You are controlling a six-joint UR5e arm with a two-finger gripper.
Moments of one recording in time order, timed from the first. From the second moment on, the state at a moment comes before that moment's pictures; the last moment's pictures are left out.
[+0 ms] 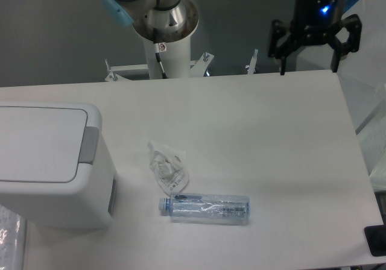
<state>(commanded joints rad) 2.74 -1.71 -1.26 -1.47 1.46 0.74</state>
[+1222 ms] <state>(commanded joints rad) 2.57 -1.71 -1.32 -1.31 1.15 0.28</state>
